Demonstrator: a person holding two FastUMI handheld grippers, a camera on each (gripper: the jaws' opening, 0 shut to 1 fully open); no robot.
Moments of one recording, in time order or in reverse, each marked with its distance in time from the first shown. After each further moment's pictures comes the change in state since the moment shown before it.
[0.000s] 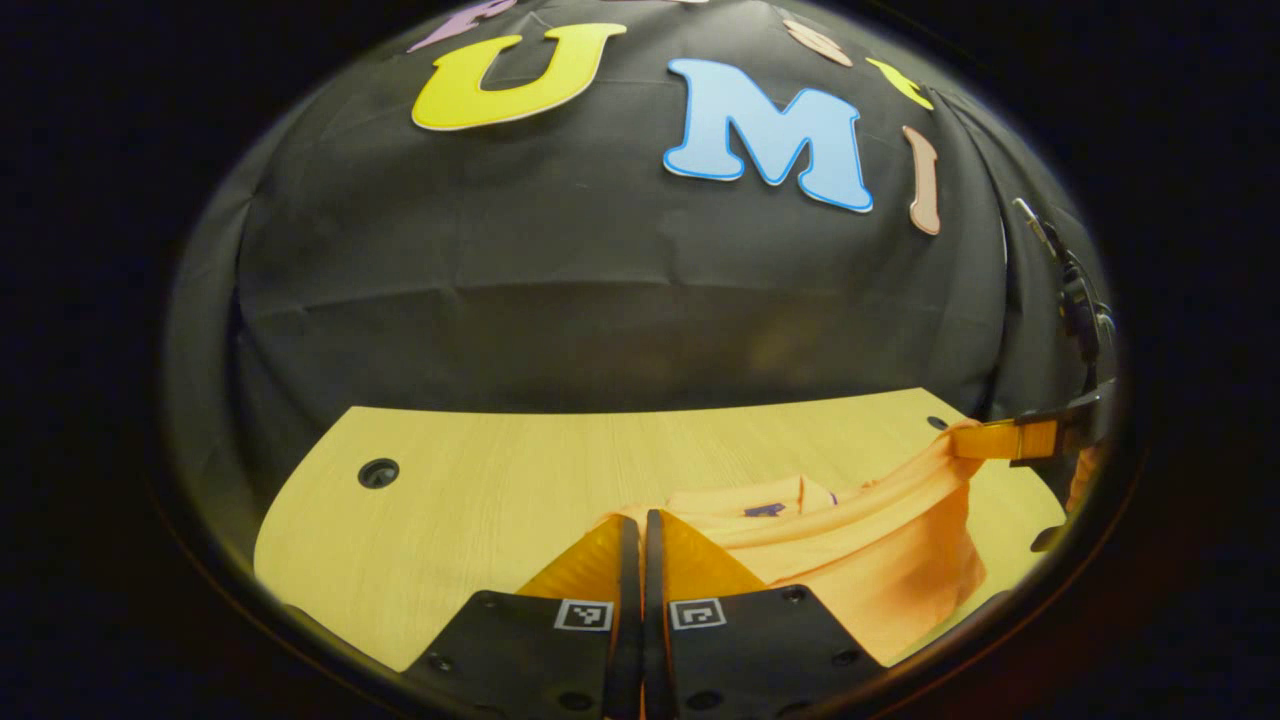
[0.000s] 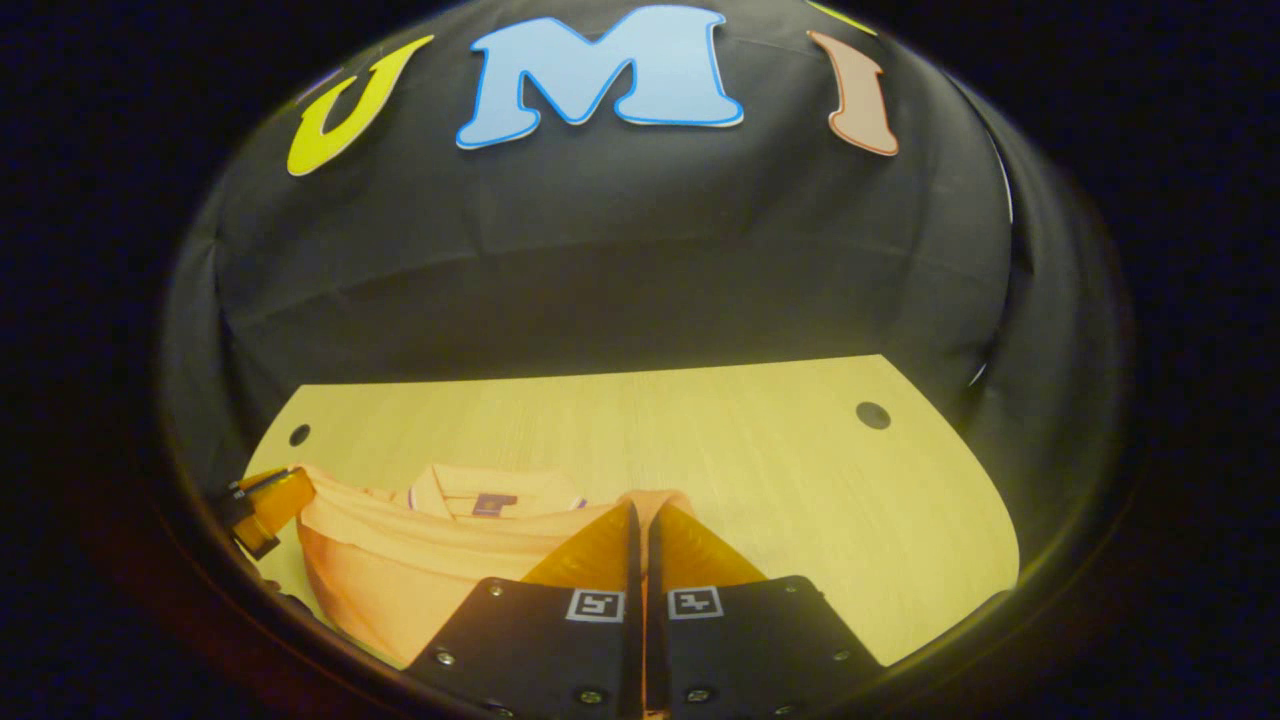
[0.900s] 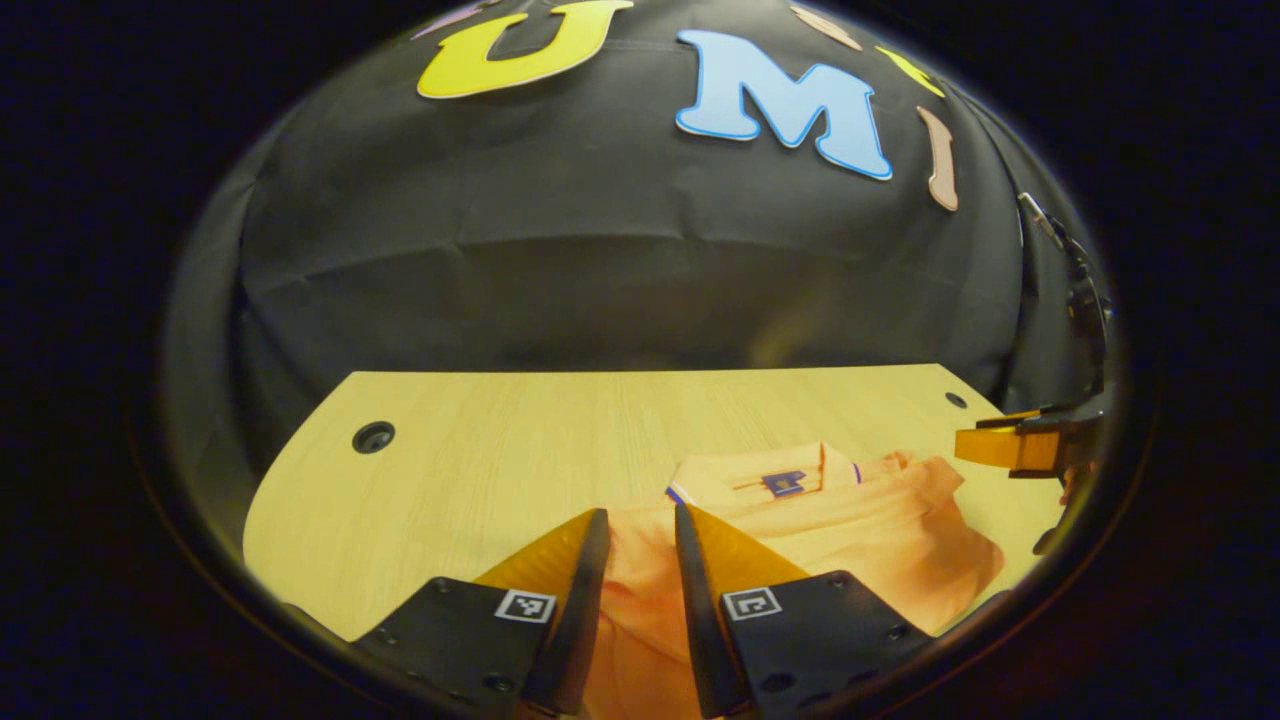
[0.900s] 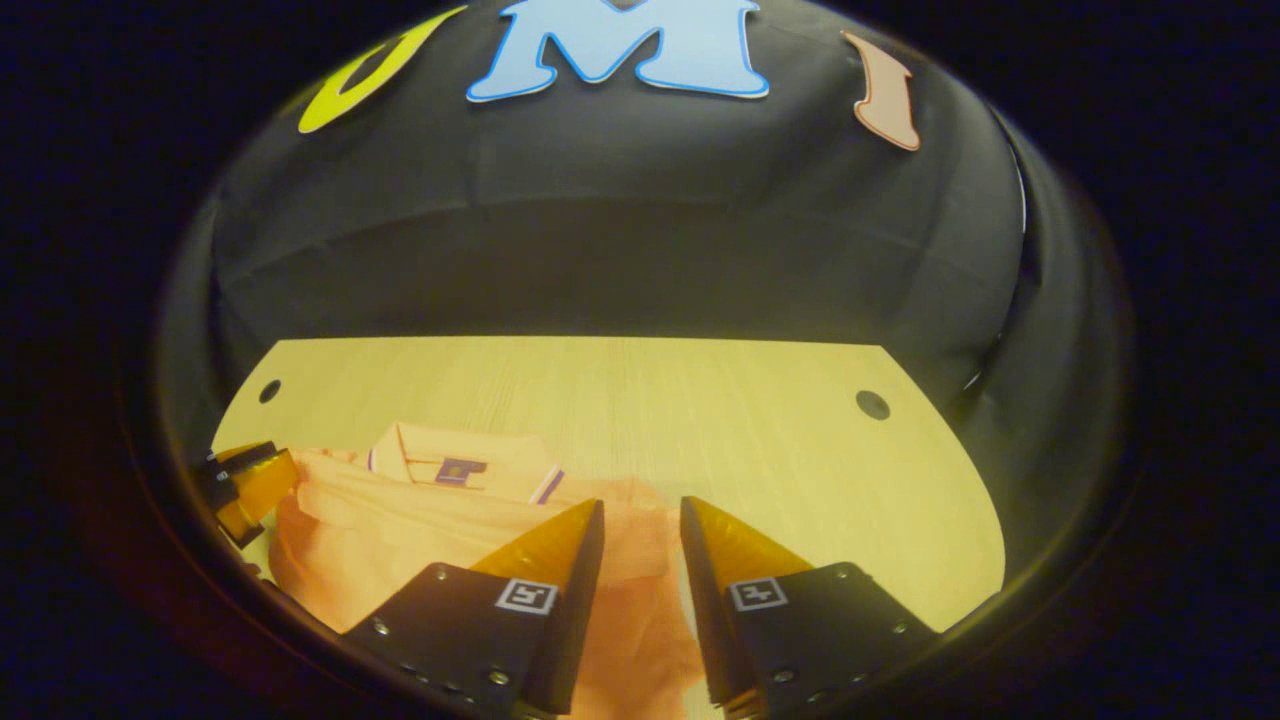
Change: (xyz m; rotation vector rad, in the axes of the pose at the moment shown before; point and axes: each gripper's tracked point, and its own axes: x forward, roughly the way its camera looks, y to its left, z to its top) left arm -0.003 0.006 -0.028 -0.010 0.087 0.051; right arm -0.001 -0.003 -0.017 -0.052 0.035 -0.011
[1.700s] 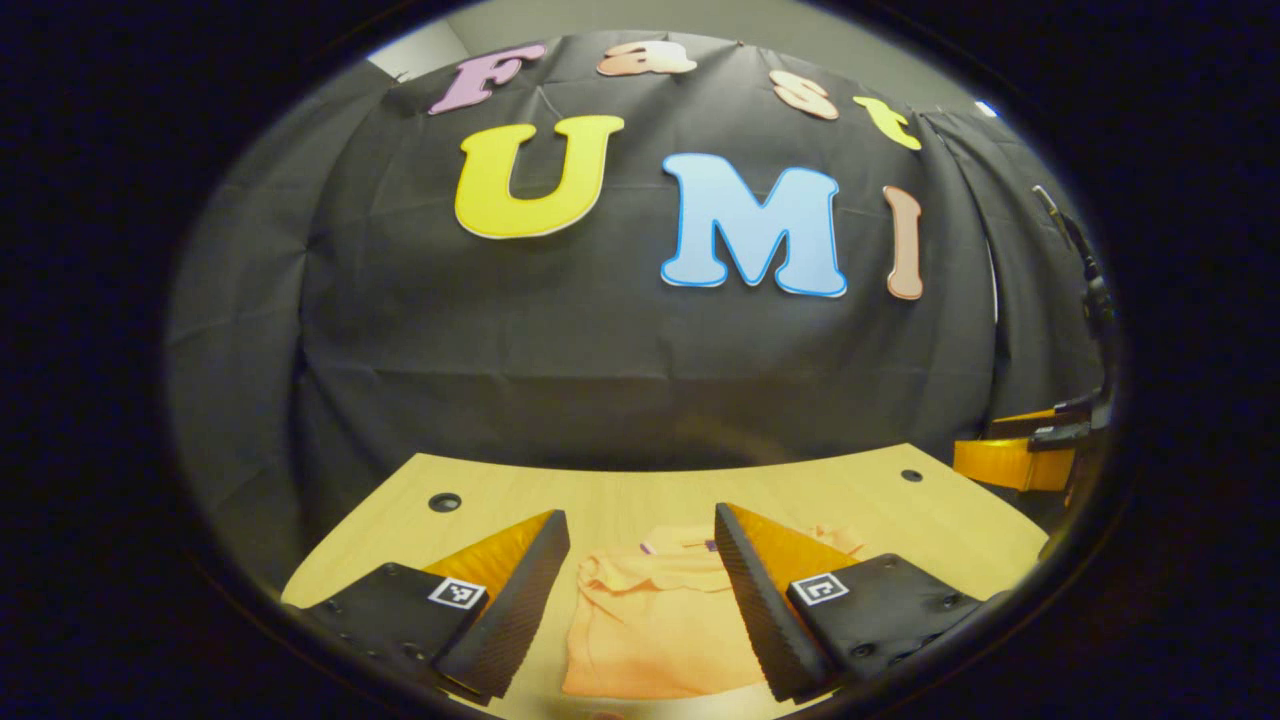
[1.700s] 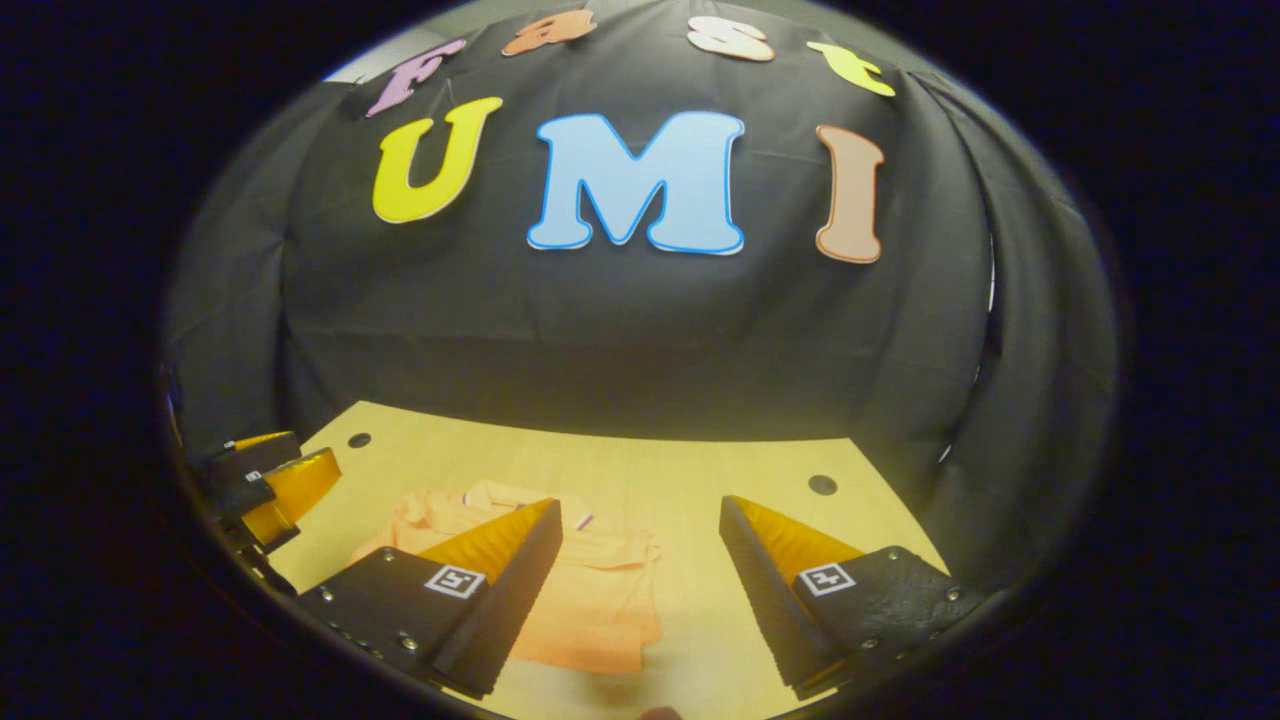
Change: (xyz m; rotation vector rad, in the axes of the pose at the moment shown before) left arm -0.177 -0.055 0.085 -0.003 -0.306 0.057; right arm -0.175 -0.028 0.051 -0.080 -0.333 0.069
